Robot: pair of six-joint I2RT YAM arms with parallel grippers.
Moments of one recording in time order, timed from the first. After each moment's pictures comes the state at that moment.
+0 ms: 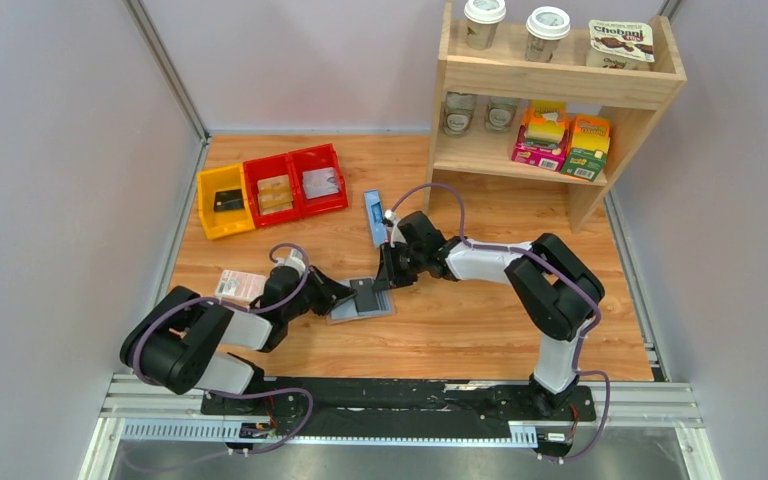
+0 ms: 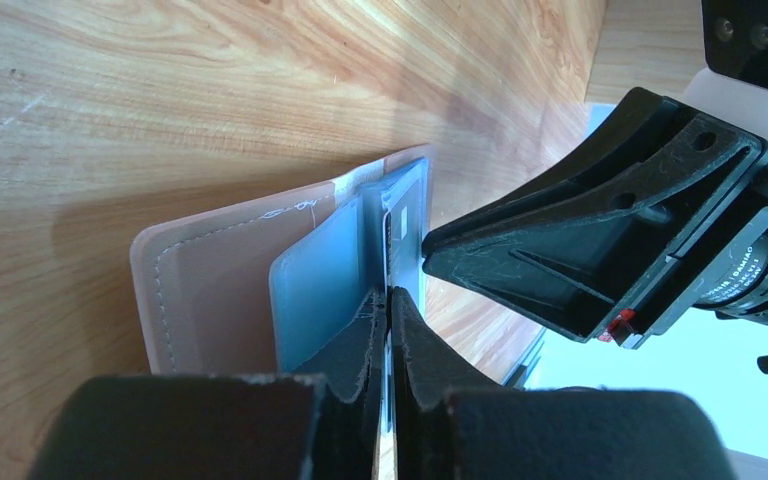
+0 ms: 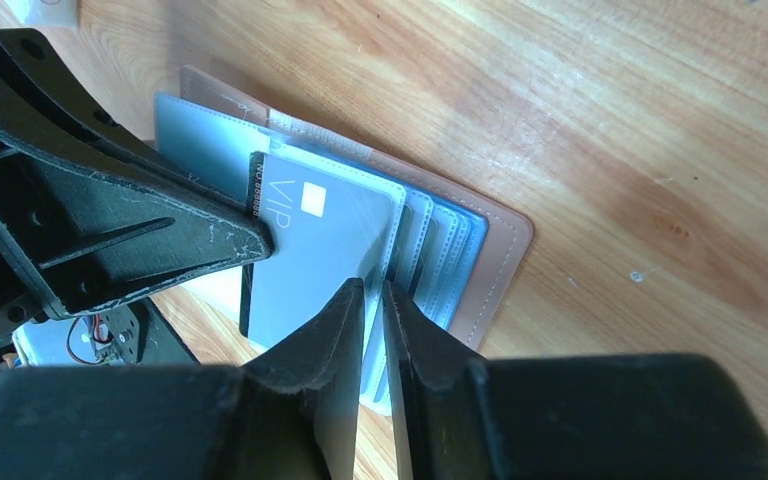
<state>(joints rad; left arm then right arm) -0.45 1.42 0.13 0.82 0.30 -1.17 0.74 1.85 1.02 -0.01 -0.41 0.57</state>
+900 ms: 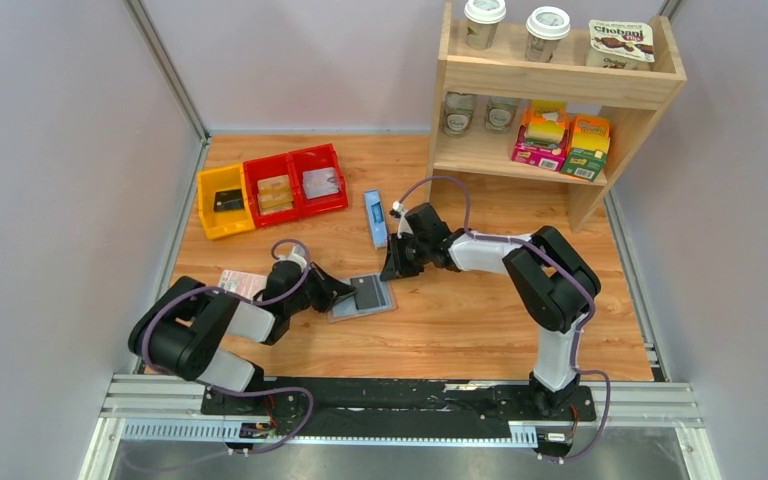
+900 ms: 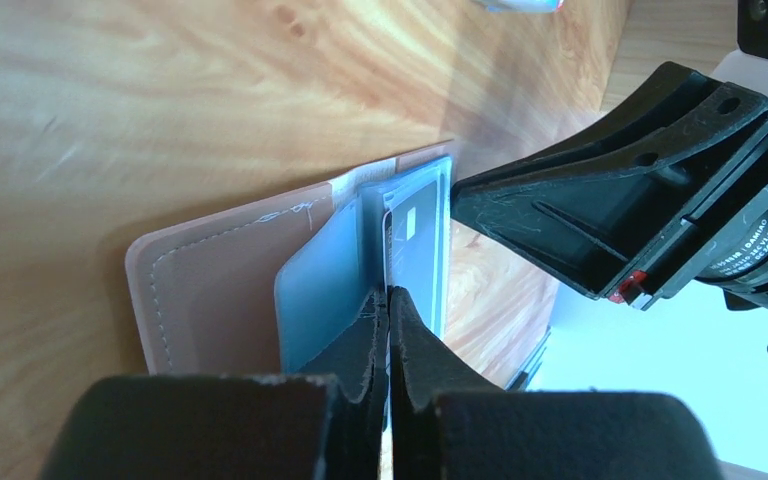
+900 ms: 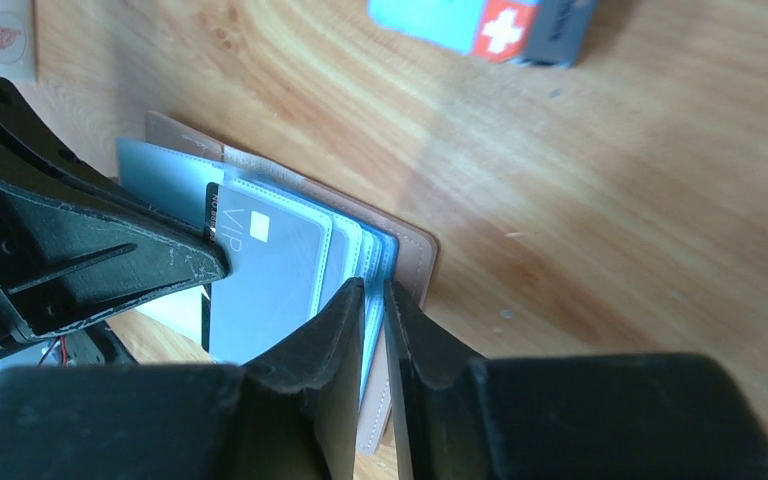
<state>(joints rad) -0.42 1.44 0.16 0.75 0.32 -1.16 0.67 1.90 1.05 -0.01 -0.40 0.52</state>
